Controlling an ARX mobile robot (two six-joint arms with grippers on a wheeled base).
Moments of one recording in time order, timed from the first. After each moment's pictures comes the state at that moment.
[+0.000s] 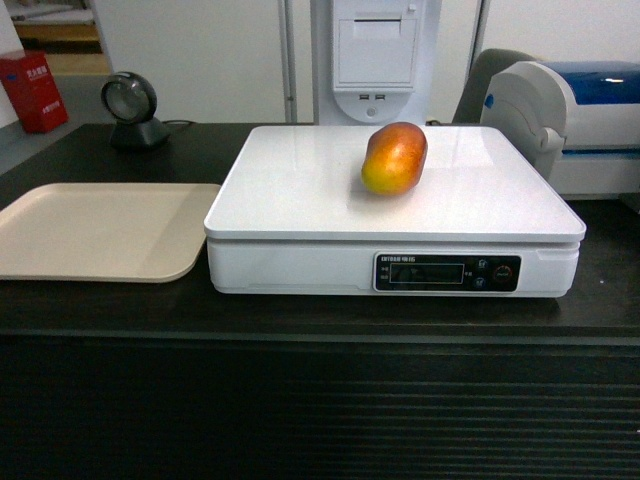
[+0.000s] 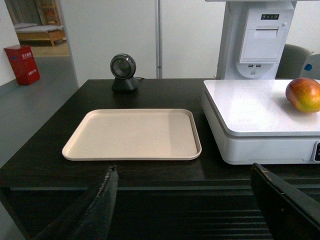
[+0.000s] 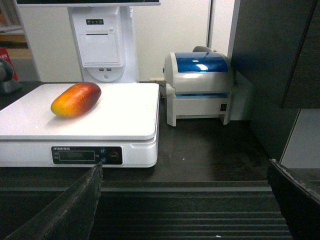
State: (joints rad) left arm 0.00 0.01 0.01 0.00 0.00 -0.01; right arm 0.00 0.01 0.01 0.00 0.00 0.00
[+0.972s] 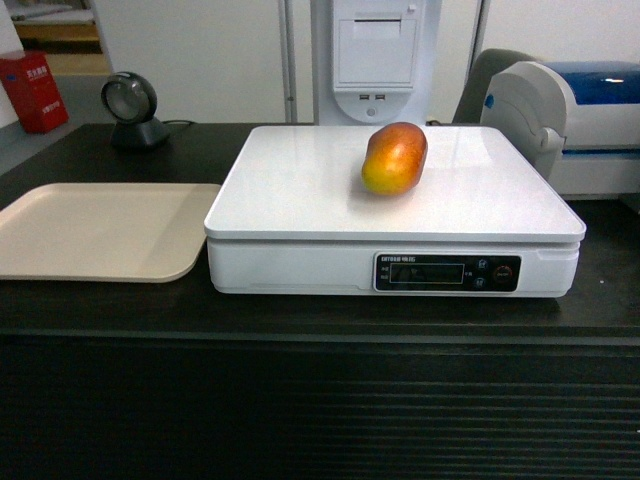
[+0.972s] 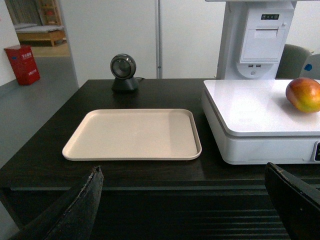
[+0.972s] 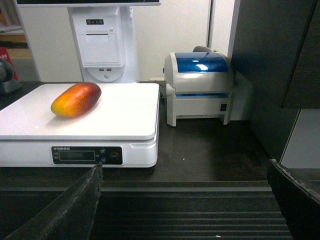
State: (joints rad) left arm 0.00 0.01 0.01 0.00 0.00 -0.01; right arm 0.00 0.01 0.01 0.00 0.00 0.00
